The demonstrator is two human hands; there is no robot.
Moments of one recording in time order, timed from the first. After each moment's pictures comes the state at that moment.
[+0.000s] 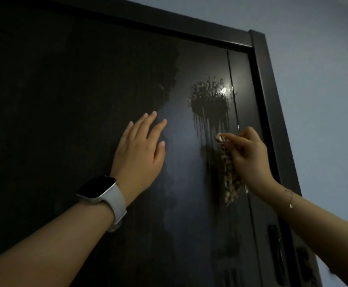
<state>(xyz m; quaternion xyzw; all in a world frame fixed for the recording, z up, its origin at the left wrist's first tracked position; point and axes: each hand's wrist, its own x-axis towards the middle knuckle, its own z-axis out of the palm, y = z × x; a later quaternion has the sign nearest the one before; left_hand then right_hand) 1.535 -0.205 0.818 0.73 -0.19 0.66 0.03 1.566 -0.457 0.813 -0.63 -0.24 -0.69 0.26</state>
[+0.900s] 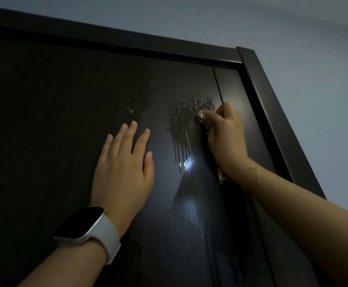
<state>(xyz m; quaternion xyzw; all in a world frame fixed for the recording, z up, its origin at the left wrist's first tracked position) 1.609 -0.252 0.873 0.67 -0.08 0.74 -0.01 1.642 -0.461 0.941 -0.55 -0.17 -0.81 0.14</state>
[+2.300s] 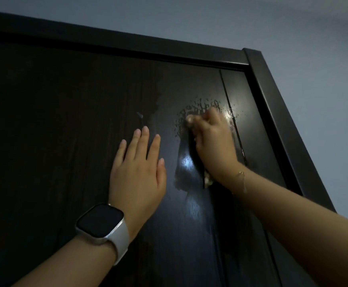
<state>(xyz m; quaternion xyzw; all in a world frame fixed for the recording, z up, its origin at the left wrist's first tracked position) 1.605 -0.254 0.876 0.68 -0.08 0.73 -0.05 1.636 -0.423 0.939 -0.55 -0.21 -0.80 0.11</state>
